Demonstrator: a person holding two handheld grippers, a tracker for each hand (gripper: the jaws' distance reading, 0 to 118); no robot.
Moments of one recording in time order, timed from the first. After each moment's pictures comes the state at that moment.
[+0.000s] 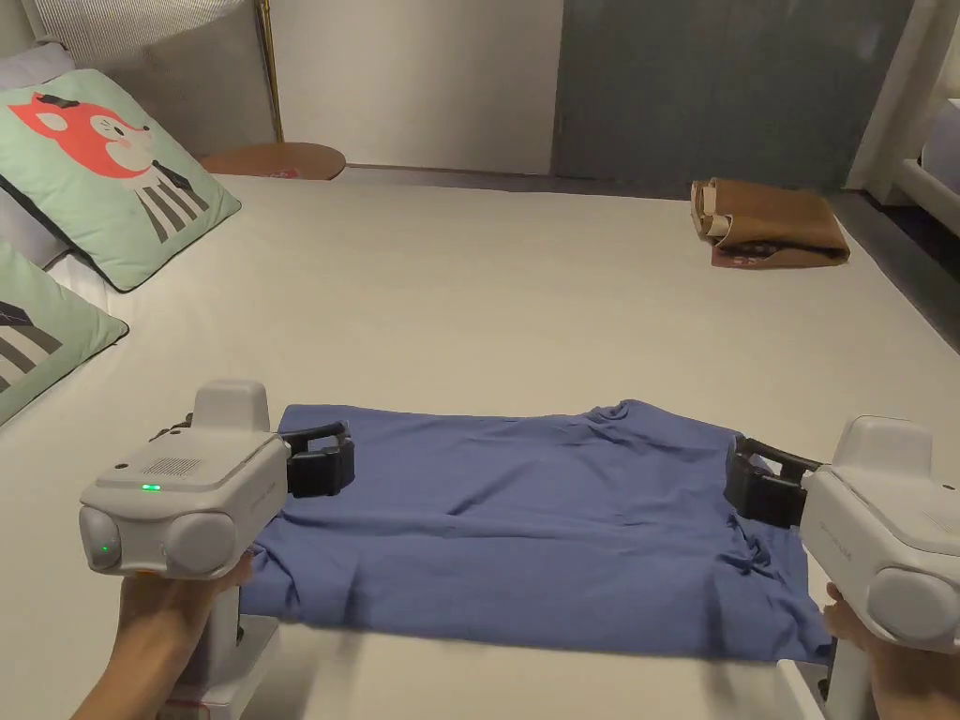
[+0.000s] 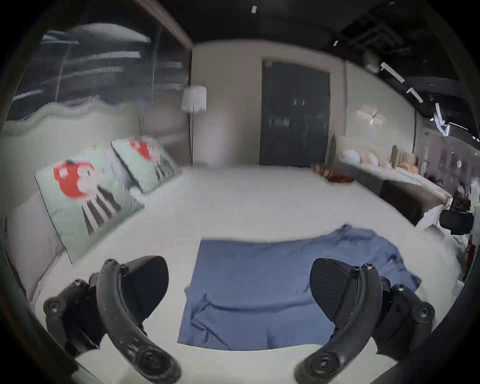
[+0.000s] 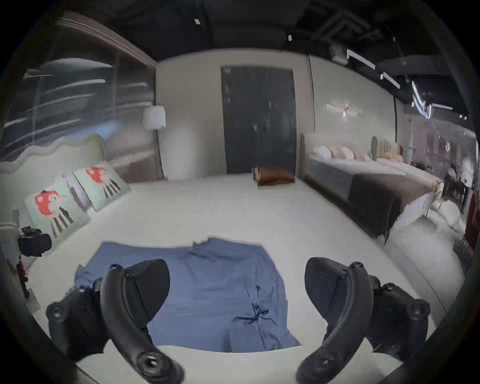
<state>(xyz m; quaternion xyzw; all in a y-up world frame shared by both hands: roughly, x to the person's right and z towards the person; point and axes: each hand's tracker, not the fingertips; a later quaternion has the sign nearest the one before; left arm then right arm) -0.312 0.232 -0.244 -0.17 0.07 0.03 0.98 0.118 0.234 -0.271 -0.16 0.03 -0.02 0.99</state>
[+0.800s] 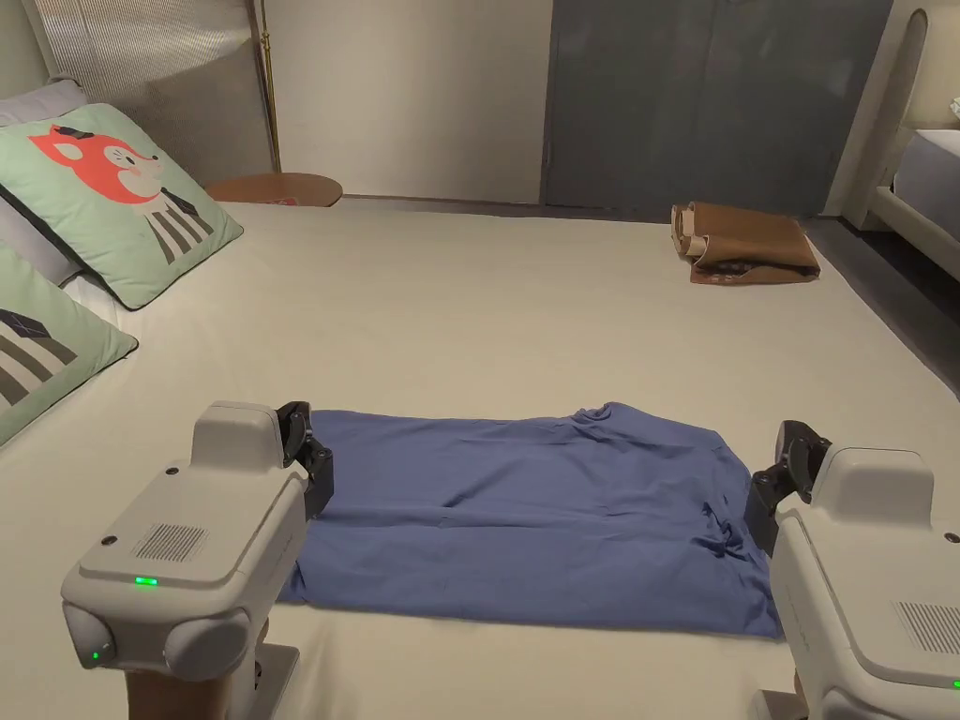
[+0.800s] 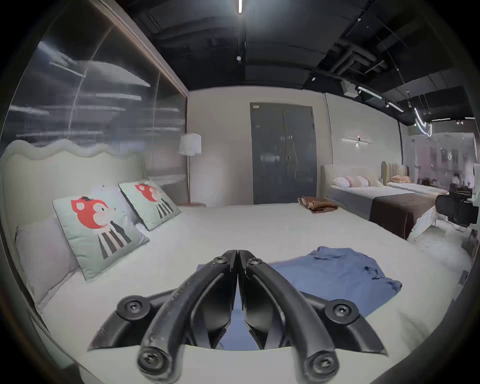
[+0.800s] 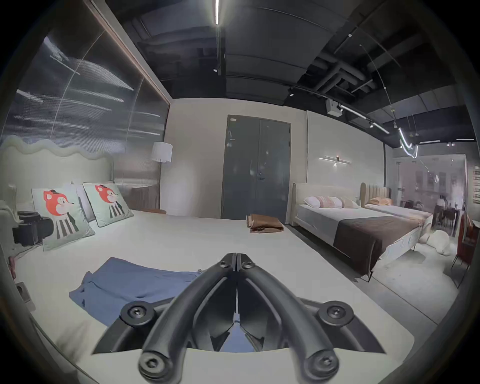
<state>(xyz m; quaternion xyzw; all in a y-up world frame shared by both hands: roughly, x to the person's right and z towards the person) -0.291 0.245 -0.158 -0.09 0.06 0.00 0.99 0.078 0.265 -0.155 -0.03 0.01 0.03 1.00</state>
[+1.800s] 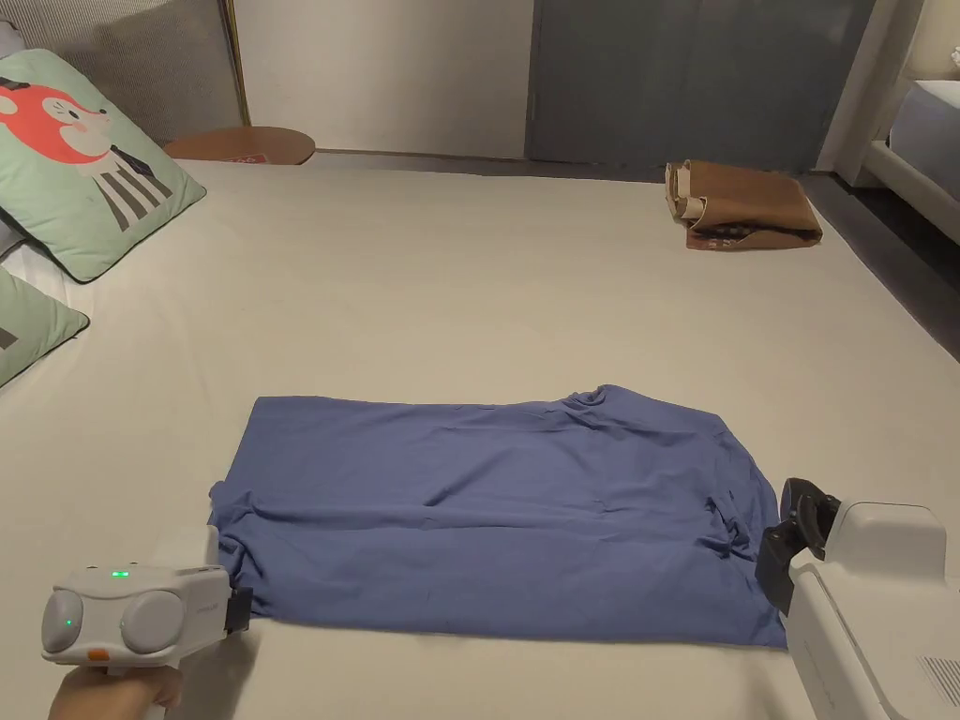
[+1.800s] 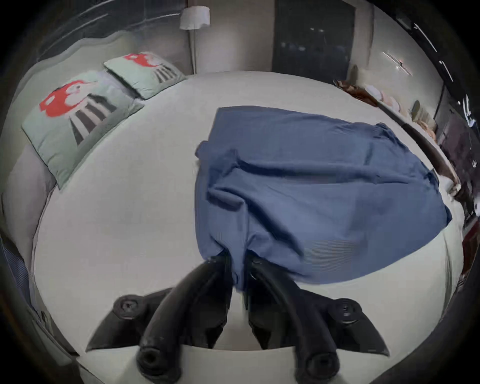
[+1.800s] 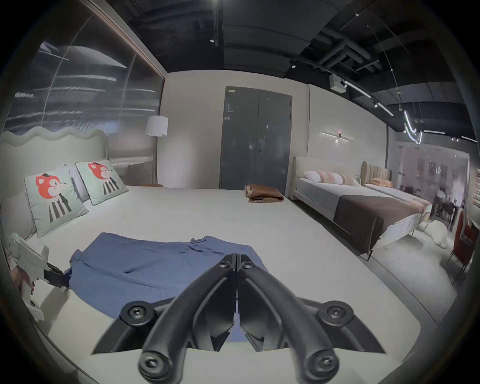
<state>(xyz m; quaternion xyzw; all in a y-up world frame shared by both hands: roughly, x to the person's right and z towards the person) -0.359 0.096 -0.260 -0.45 0.09 0.04 0.89 0.093 0.219 -0.194 -0.12 0.00 0.03 0.99</state>
